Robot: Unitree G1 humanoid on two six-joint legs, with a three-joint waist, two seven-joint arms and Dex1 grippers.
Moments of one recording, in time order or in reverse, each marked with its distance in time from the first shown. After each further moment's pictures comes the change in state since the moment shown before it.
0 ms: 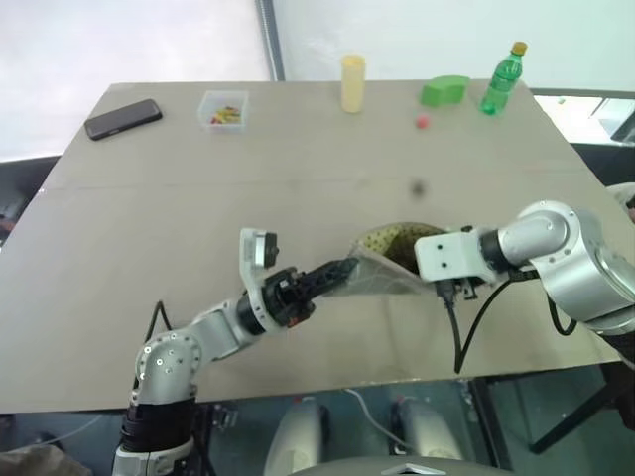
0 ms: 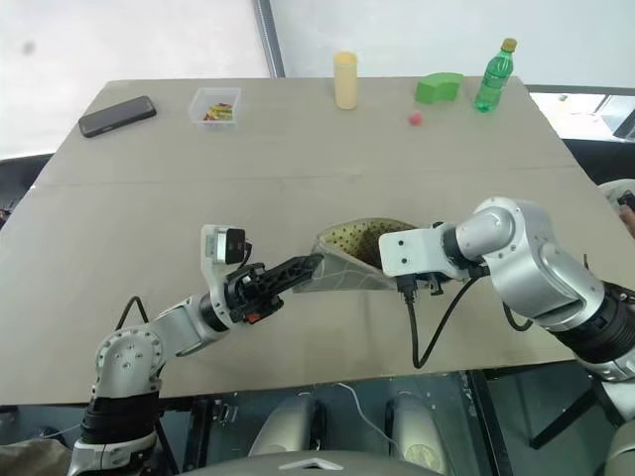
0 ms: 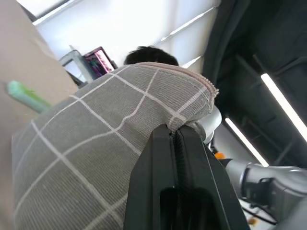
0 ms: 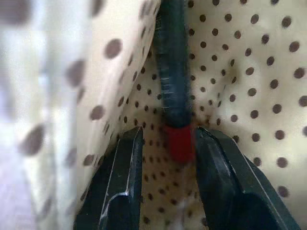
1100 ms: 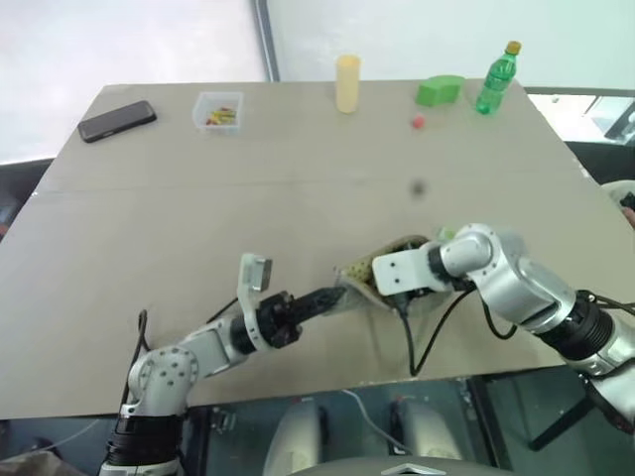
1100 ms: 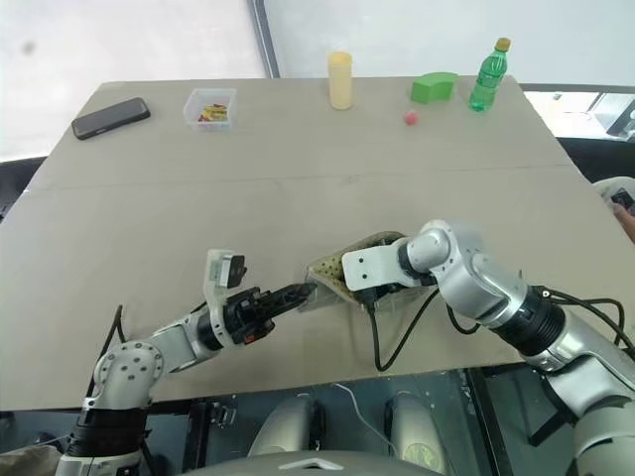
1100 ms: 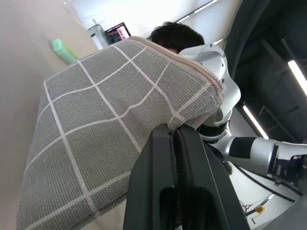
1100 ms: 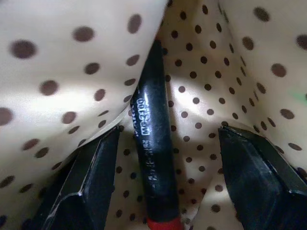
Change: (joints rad) left arm 0.104 0.048 -0.031 0.067 0.273 -0.070 -0.222; right arm -0.002 0.227 0.183 0.246 -0.136 -0.175 -0.161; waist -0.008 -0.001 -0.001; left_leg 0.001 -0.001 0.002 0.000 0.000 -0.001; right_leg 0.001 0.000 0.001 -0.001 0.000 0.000
